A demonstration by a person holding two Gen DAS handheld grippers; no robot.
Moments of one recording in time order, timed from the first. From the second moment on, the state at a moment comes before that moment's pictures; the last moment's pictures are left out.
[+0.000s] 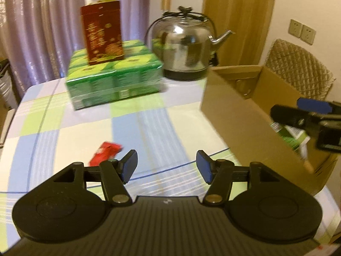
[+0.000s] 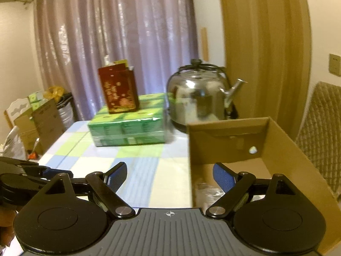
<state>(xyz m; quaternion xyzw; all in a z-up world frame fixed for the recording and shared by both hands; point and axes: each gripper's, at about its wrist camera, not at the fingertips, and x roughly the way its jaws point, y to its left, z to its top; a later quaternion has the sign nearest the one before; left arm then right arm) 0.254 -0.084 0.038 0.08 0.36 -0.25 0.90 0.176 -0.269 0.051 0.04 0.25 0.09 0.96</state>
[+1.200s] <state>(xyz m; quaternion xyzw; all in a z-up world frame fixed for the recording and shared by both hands) 0.278 0.035 -0.001 0.08 0.42 -0.15 0.89 0.189 -0.147 -0.052 -0.05 0.39 0.26 0.88</state>
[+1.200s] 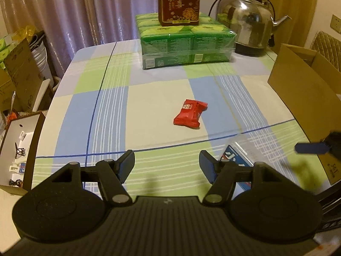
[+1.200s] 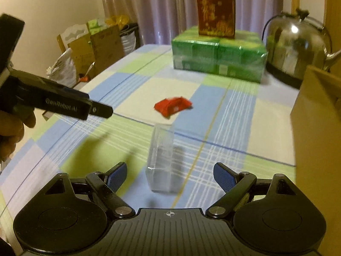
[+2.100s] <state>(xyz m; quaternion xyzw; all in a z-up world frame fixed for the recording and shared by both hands) 0.294 -0.005 -0.021 0.12 0.43 -0.18 0.88 0.234 -0.182 -0.078 -0.02 0.40 0.18 0.90</state>
